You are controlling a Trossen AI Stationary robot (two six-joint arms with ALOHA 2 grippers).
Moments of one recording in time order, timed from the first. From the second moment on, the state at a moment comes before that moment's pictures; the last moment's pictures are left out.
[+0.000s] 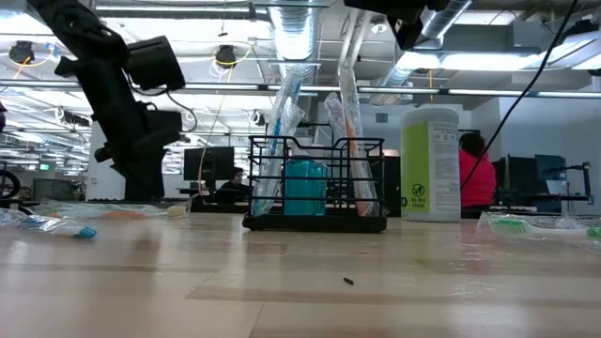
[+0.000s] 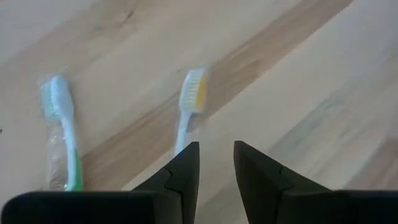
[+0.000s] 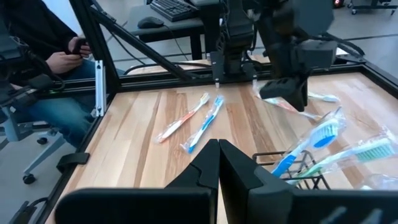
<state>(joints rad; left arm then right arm) 0.30 1.16 0.46 -0.39 -0.31 -0.53 0.33 1.34 0.83 0.21 0.29 0.20</state>
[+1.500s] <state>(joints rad) 0.35 1.25 0.46 -0.38 -0.29 -0.49 0.33 1.34 0.83 0.20 0.29 0.21</state>
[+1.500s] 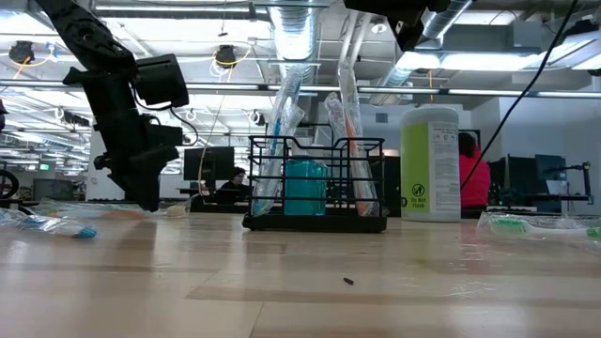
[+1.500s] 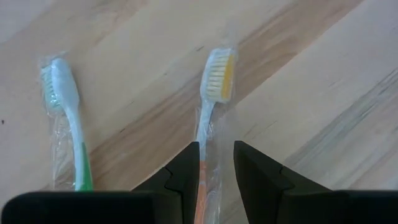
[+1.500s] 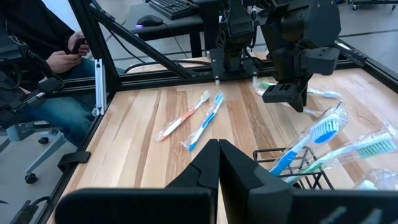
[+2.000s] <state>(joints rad) 0.35 1.25 0.46 -0.38 -0.30 -0.53 0.33 1.34 0.83 0.20 0.29 0.21</state>
